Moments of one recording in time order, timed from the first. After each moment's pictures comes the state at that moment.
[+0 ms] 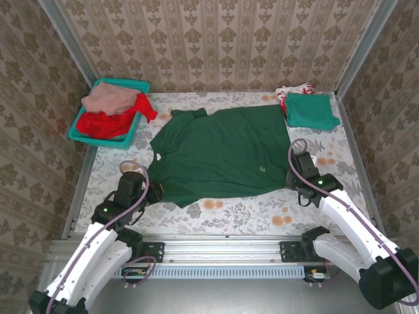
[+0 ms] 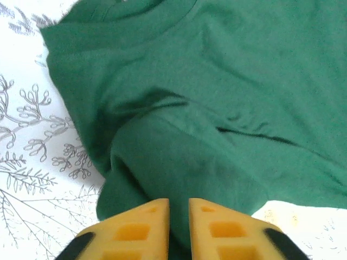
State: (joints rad) left arm -0.44 0.53 0.48 -0.73 0.04 -0.68; right arm 0.30 0.90 0.67 -0.79 0.31 0.55
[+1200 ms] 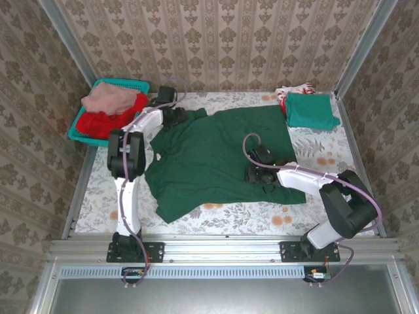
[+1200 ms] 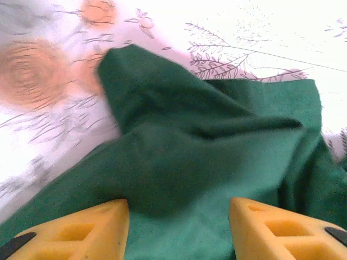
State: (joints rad) left arm -0.27 2.30 1.87 -0.53 0.09 -0.47; right arm 0.53 1.53 0.77 -0.35 0.13 0.59
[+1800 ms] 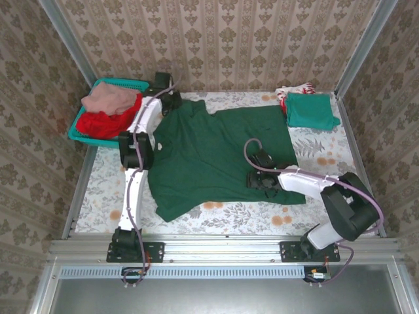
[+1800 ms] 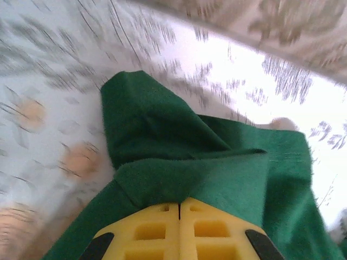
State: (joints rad) left arm -0.19 2.66 2.56 -0.77 0.15 -0.45; right arm 0.55 1.48 0.72 -0.41 0.13 0.60
